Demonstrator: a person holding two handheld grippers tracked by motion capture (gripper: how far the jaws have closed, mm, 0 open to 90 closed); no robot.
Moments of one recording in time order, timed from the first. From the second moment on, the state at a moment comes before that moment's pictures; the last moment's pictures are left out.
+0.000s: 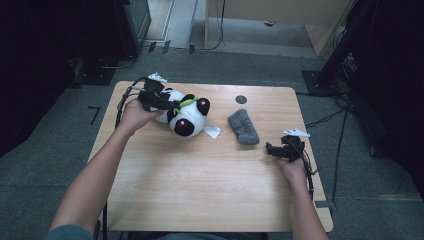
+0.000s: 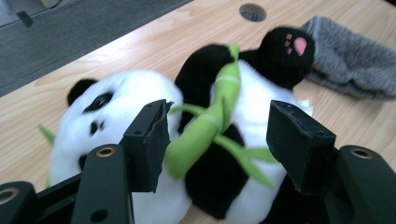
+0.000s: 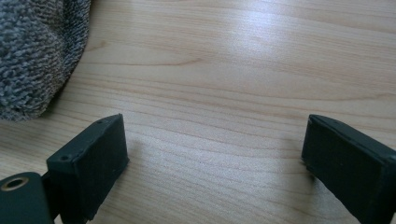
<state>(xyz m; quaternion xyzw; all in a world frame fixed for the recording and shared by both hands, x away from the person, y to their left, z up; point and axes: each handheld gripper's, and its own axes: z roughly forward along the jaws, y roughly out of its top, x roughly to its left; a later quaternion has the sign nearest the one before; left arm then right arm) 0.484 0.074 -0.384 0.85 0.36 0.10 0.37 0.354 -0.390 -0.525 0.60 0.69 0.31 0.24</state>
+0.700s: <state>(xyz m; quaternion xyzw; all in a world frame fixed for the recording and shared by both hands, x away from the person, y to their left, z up) 0.496 0.059 -0.422 0.87 0.33 0.10 0.36 0.355 -0.389 -0.525 0.60 0.69 0.31 0.25</state>
